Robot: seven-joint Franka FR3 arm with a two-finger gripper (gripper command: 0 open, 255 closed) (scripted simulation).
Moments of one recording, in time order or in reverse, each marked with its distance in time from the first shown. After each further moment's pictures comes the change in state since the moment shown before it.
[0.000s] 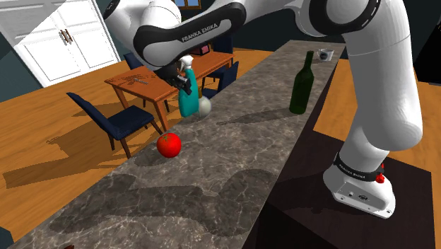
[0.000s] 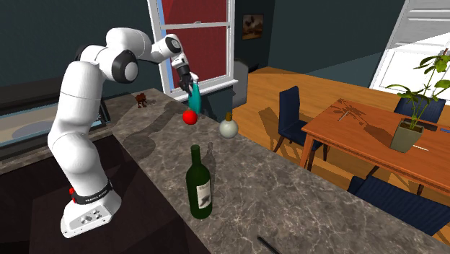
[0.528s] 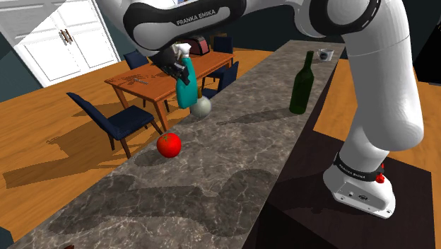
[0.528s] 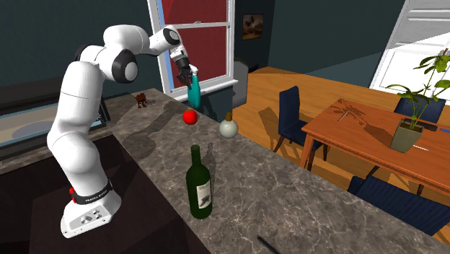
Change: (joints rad) arm 0.021 0.004 -0.001 0.112 -0.003 -0.095 -0.048
